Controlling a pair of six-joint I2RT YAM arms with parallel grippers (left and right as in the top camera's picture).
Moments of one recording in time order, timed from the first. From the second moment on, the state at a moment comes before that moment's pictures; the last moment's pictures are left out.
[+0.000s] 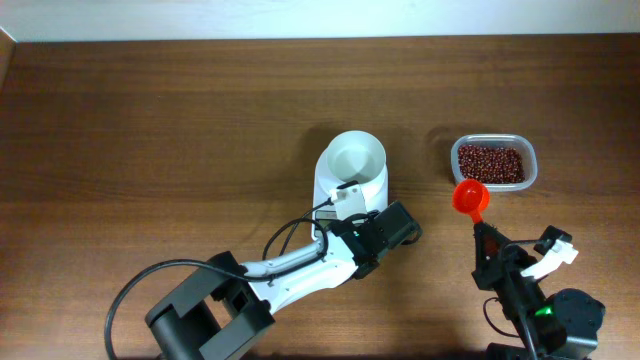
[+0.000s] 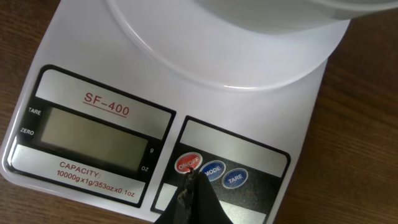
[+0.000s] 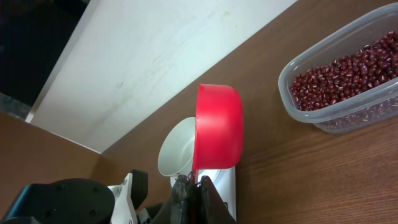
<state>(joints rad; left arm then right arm) -0.96 1.81 1.06 -0.43 -0.42 -1.21 -0.18 0.12 0.29 -0.39 -0.46 0.71</state>
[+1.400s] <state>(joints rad) -0.95 1.83 1.06 -0.40 -0.42 -1.22 -0.18 0.12 0.29 -0.42 -0.46 0.71</state>
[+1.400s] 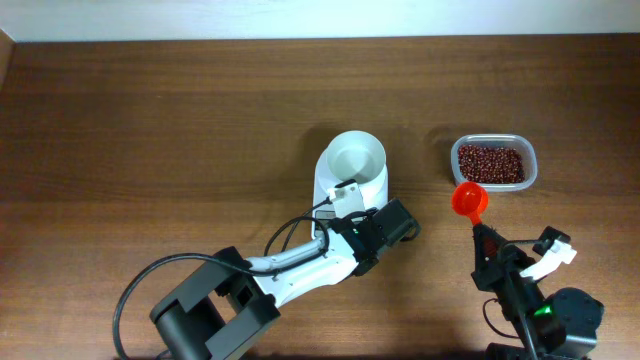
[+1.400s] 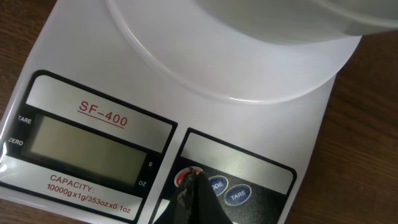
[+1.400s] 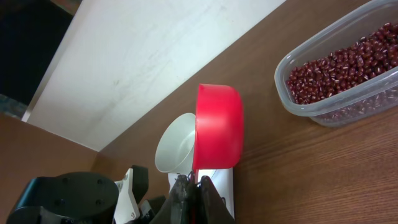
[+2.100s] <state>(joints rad) -0.92 1.86 1.06 -0.38 -0.42 -1.23 -0.18 0.12 0.29 -0.42 -0.46 0.71</state>
